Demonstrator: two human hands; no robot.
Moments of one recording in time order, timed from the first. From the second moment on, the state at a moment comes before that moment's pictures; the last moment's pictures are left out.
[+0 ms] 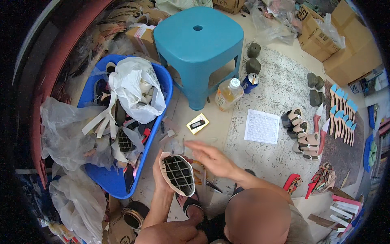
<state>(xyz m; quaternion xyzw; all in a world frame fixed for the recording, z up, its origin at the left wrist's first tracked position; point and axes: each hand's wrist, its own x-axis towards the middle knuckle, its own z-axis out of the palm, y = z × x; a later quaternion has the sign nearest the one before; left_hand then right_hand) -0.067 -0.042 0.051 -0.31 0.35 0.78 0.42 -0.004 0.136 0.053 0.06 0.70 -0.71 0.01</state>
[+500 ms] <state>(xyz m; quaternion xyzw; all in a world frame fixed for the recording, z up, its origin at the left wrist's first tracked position) -0.053 -0.020 0.076 -0.30 0.42 0.77 0.37 -0.003 0.127 0.065 0.09 0.75 -0.65 0.06</state>
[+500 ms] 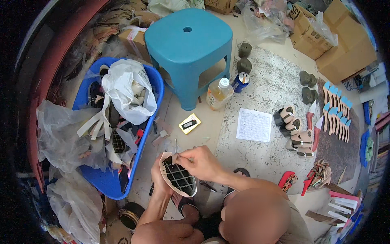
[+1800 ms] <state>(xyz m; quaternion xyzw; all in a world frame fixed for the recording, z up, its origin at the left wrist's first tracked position) -0.056 -0.014 0.078 -0.34 0.35 0.77 0.40 -0.011 0.125 0.071 0.12 0.66 -0.74 0.08</state>
